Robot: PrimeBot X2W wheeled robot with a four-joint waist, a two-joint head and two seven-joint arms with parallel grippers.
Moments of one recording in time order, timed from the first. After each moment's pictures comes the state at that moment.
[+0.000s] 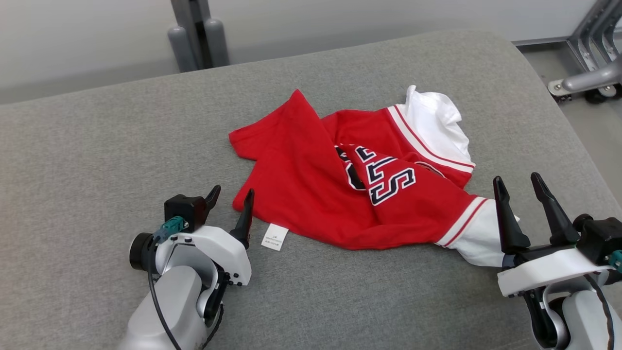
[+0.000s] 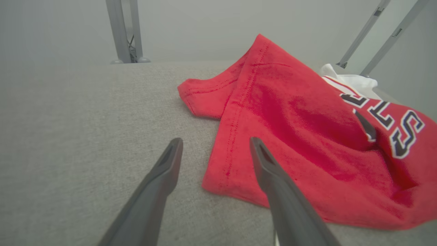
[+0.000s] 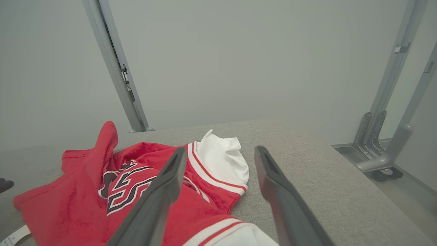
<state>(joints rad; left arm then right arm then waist) -0.52 0.05 -0.40 0.82 -0.43 -0.02 -0.24 -0.23 -0.15 0.09 0.30 0.32 0.13 -0.26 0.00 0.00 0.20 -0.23</state>
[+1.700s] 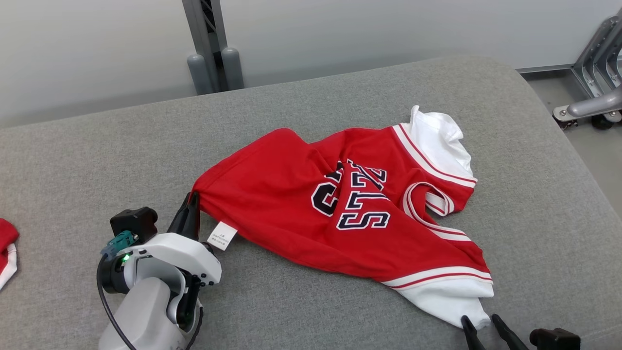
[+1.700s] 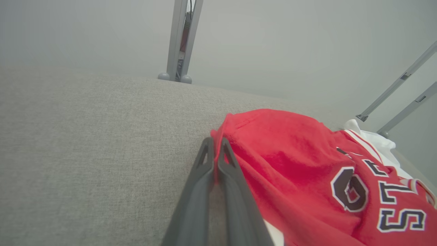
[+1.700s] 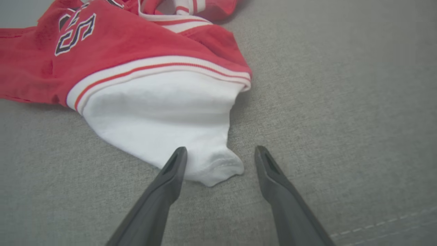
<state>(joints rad) -0.47 0.07 -0.24 0.82 -0.54 -0.04 -0.26 0.00 -0.16 0.27 0.54 0.49 0.13 -0.26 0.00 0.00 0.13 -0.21</state>
